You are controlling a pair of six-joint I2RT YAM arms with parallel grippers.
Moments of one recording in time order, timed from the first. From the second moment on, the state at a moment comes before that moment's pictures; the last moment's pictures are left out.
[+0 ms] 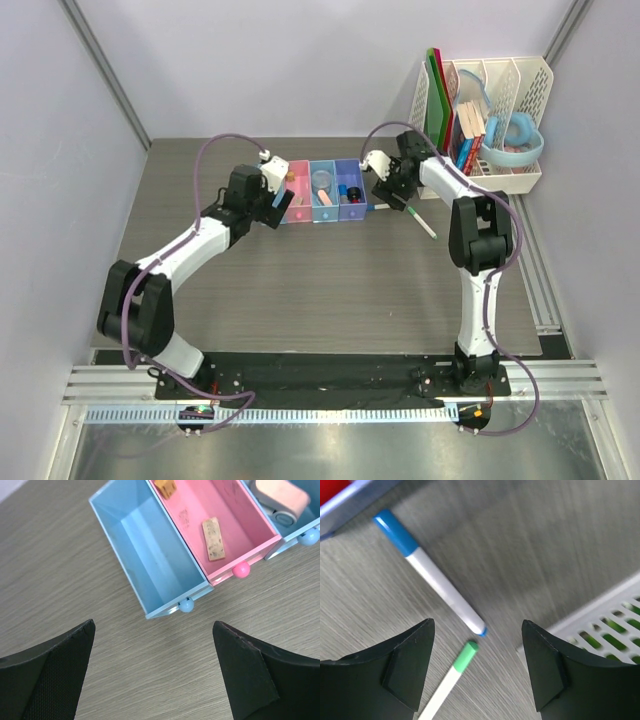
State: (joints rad) left arm -0.40 1.57 1.09 -0.12 -0.14 0.27; right arm 0.21 2.18 1.79 -0.67 -0.16 -0.89
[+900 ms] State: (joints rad) left arm -0.40 1.46 0.99 -0.17 -0.27 0.30; right arm 0.20 2.23 1.75 -0.72 -0.36 -1.05
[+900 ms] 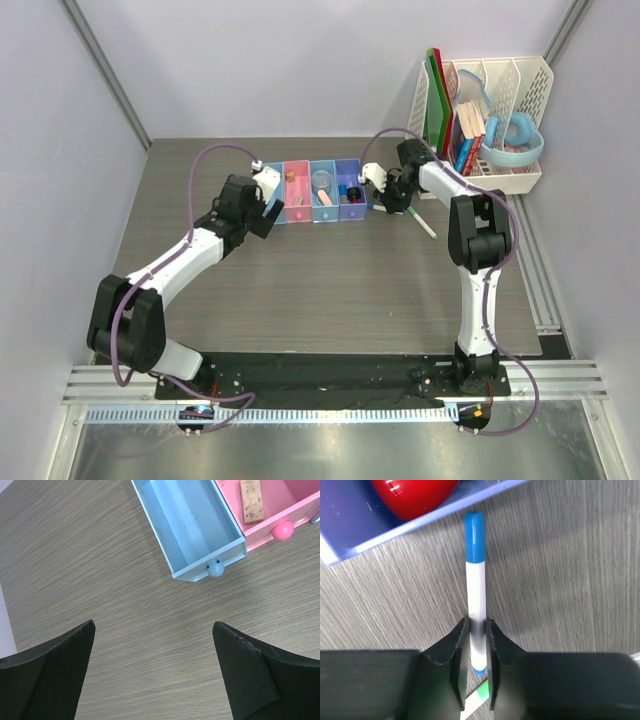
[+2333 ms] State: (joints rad) left arm -0.40 1.21 0.82 -0.38 0.02 0.42; right arm 0.65 2.01 1.45 -0.75 -0.30 -0.78
